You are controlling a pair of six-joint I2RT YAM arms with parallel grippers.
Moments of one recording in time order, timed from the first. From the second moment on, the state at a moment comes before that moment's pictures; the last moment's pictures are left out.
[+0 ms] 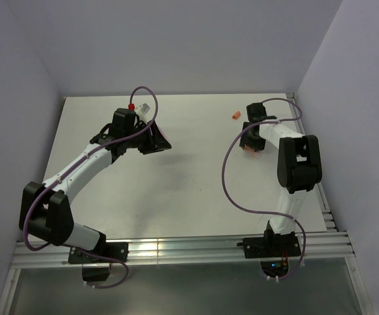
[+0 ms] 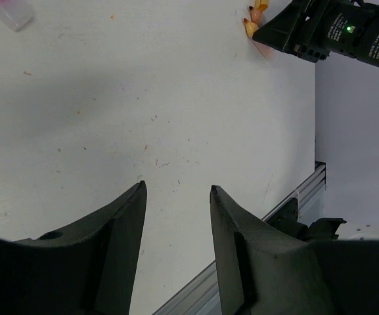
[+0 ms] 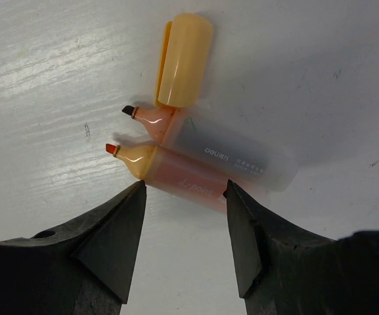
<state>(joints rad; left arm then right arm) -0.40 1.44 1.10 -0.31 0.43 -0.65 0.09 1.91 1.30 -0.54 0.17 0.31</state>
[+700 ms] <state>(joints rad) -0.41 1.44 1.10 -0.31 0.43 -0.65 0.09 1.88 1.27 -0.51 0.17 0.27</state>
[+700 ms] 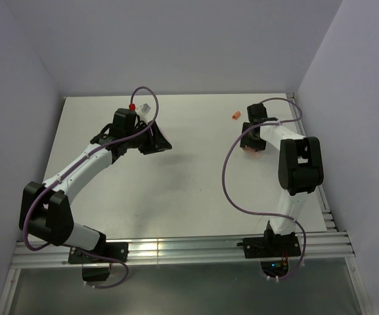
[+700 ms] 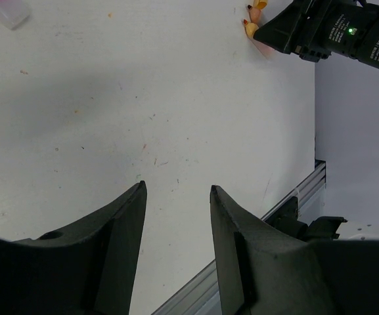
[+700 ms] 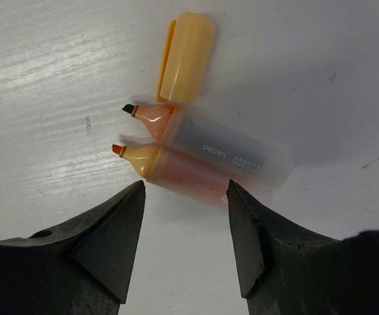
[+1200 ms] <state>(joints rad) -0.41 1.44 1.10 -0.31 0.42 -0.65 0.09 1.87 1.25 -0.50 0.17 0.27</state>
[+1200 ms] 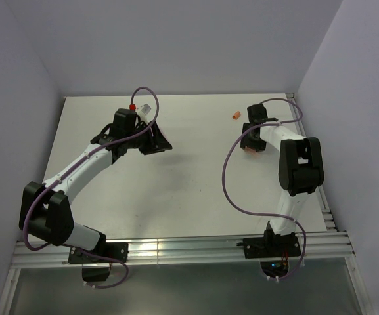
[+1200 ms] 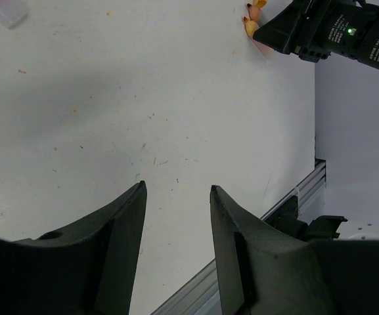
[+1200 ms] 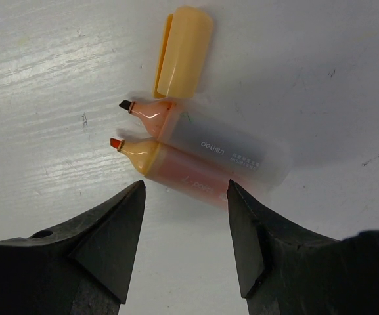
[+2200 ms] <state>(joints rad) -0.42 1.44 1.10 -0.31 0.42 -0.65 0.15 1.86 1.23 -0.50 0.16 0.27</state>
